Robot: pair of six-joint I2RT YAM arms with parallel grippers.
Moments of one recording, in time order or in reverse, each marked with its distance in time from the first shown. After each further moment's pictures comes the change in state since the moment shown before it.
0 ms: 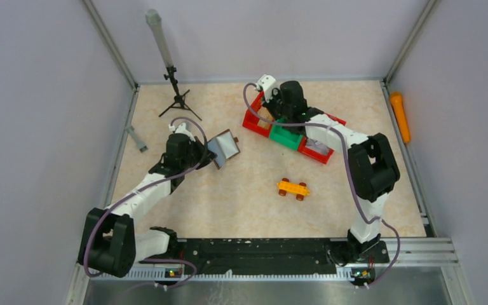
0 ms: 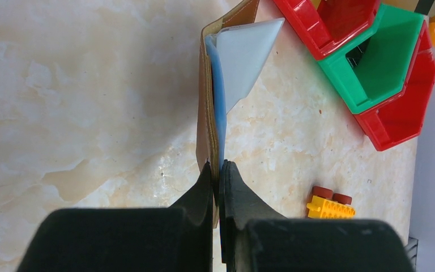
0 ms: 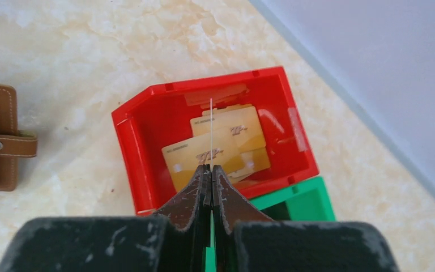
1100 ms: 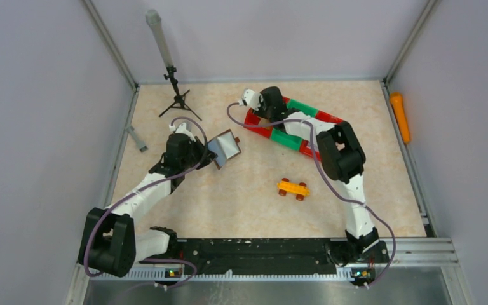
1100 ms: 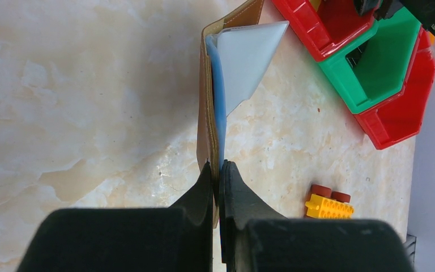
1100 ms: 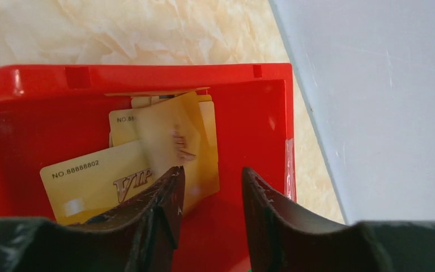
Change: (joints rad) left arm 0.000 0.005 0.002 0.000 0.010 -0.001; right arm 0.033 0.369 0.262 -0.005 0.279 -0.471
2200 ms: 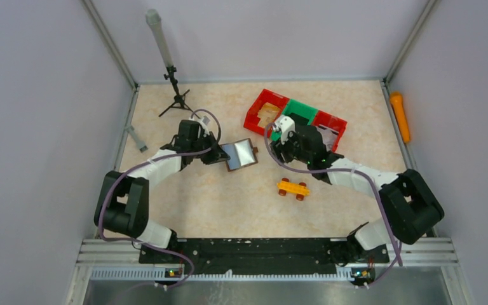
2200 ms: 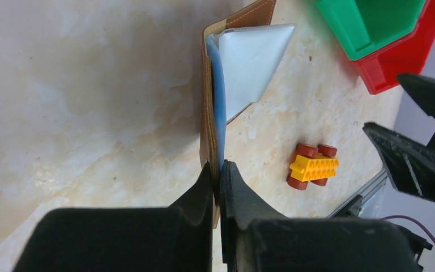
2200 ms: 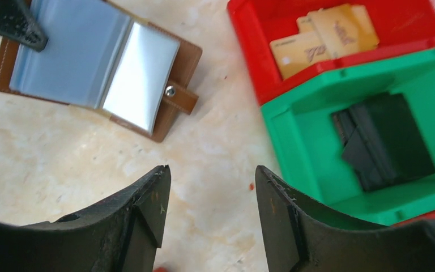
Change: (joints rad) left arm 0.000 0.300 0.218 -0.123 0.271 0.042; right arm 0.051 -0.789 -0.901 0.224 -0.330 0.595
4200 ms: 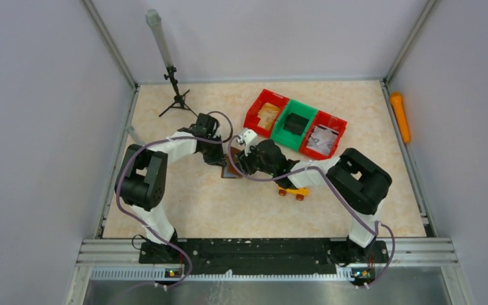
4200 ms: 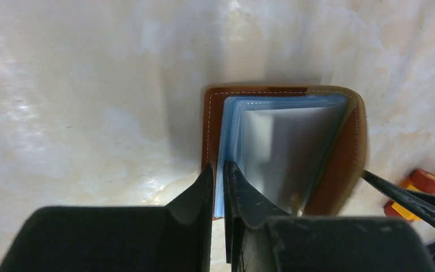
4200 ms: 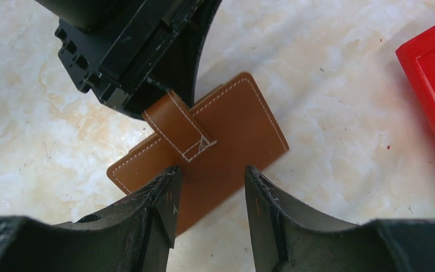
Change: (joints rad) left arm -0.060 0.282 0.271 -0.349 -0.258 0.191; right arm 0.270 0.381 0.110 0.321 0.086 0.247
